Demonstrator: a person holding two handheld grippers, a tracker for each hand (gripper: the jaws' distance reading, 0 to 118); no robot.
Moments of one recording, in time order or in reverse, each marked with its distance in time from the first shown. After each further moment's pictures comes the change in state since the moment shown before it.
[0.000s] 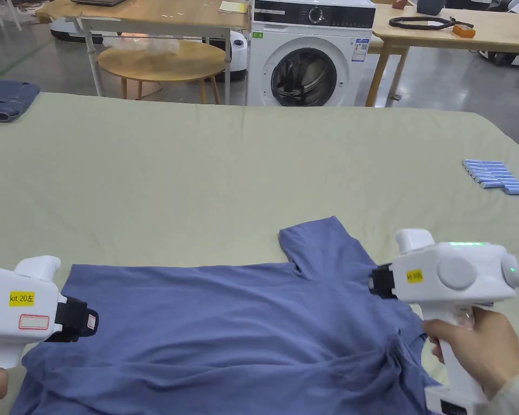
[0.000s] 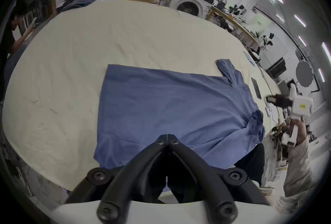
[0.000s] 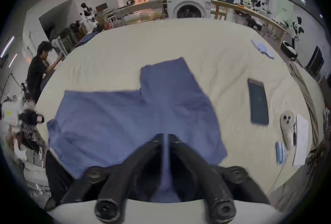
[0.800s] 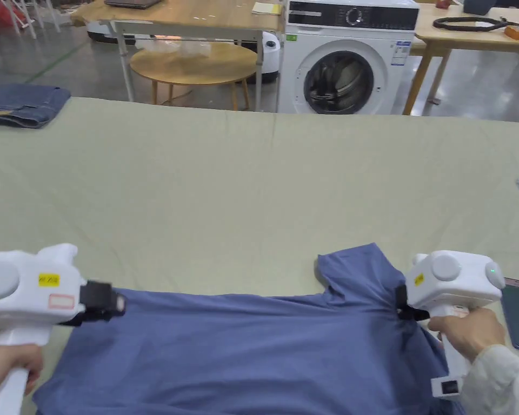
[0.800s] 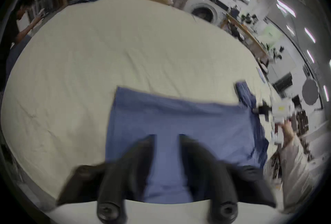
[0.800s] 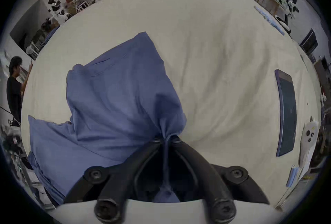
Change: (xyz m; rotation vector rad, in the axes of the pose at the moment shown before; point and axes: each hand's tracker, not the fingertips) left arm -0.044 0.086 -0.037 0.095 0.061 0.162; right arm 0.049 0.067 -0.176 -0.286 -0.066 -0.104
